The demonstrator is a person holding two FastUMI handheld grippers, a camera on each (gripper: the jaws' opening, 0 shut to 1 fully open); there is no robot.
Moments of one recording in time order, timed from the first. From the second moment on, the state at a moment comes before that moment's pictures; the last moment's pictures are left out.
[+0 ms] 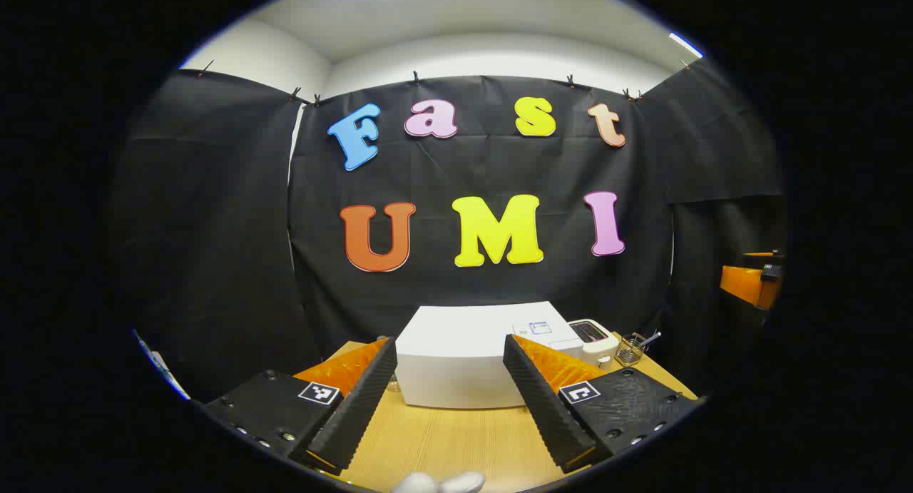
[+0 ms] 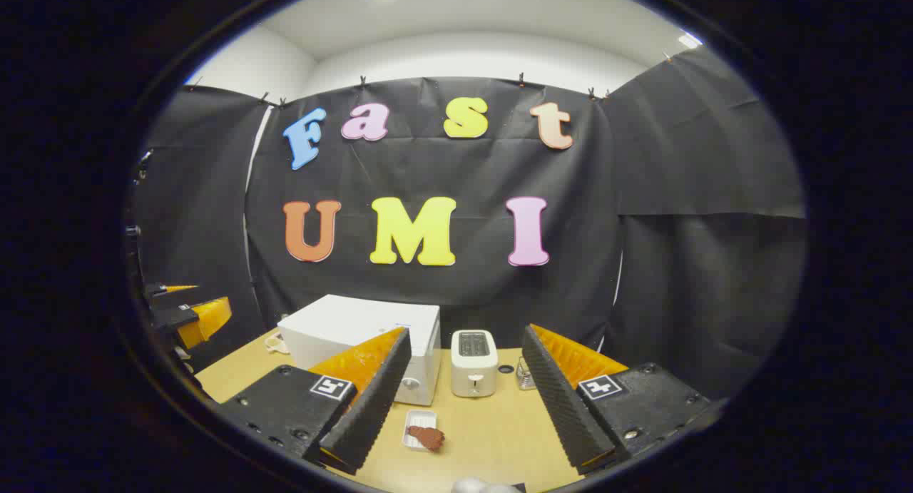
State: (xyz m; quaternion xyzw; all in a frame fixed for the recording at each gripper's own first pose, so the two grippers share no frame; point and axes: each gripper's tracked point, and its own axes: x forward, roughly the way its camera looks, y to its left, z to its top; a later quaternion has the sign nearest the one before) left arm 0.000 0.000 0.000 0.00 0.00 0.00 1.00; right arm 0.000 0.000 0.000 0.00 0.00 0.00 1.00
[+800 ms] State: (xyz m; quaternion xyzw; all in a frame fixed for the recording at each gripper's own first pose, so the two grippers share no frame) left arm 0.020 -0.023 -0.026 0.00 0.01 -0.01 1.00; right arm 0.009 -0.006 -0.006 0.01 0.00 0.00 1.00
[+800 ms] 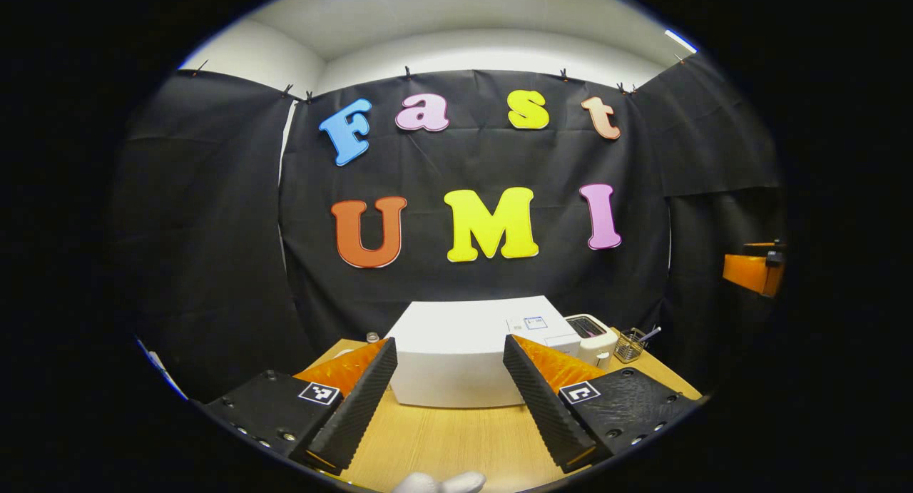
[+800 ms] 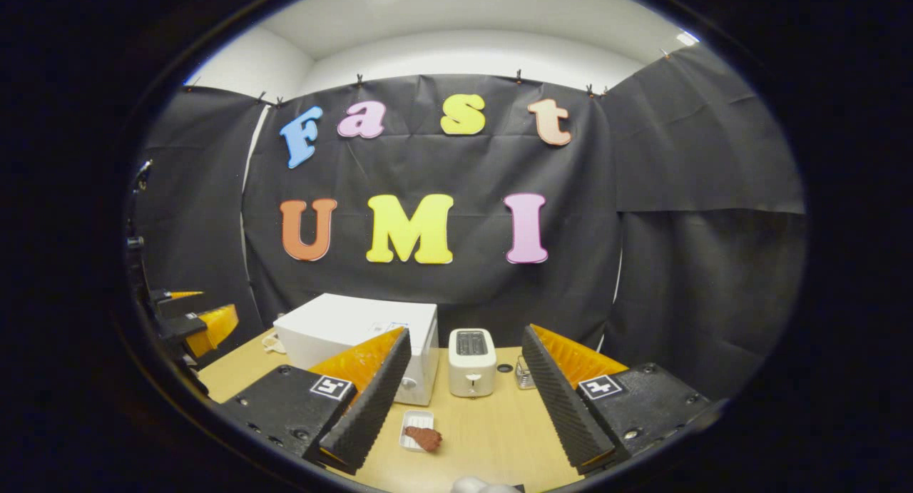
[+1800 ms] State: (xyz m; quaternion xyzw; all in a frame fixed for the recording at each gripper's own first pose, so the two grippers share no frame) left arm 0.179 -0.168 -0.219 0.00 0.08 -0.09 0.99; right arm 0.003 -0.094 -0.030 0.00 0.05 -0.11 0.99
